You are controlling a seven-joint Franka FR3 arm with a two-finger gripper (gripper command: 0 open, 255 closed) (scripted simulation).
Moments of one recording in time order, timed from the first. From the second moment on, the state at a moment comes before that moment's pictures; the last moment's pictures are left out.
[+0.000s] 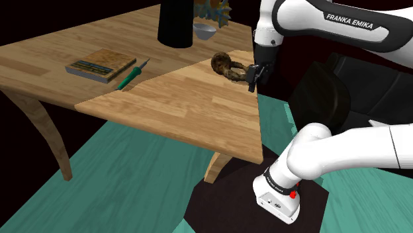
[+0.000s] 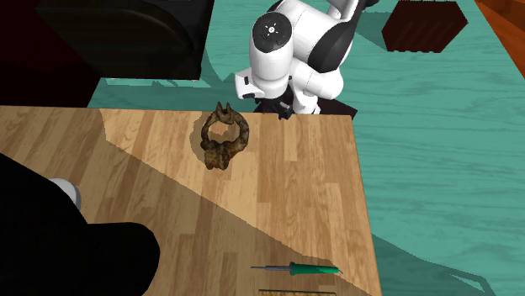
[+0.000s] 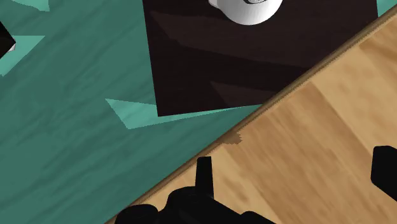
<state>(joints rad) 0.02 -0.74 -0.04 -2.35 -0.12 1.43 0.05</state>
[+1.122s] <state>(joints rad) -0.02 -0.32 -0.06 -2.02 -0.14 1.64 0.14</state>
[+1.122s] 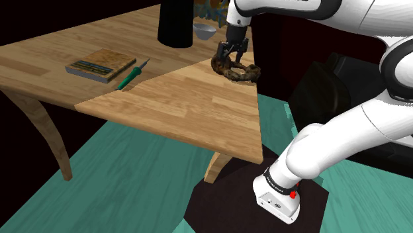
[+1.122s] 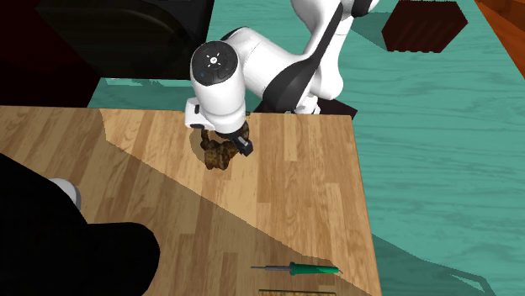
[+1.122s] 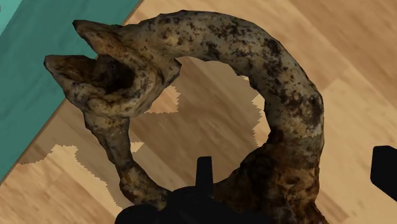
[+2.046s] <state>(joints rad) -0.02 -0.32 -0.06 -2.10 -0.14 1.73 0.15</state>
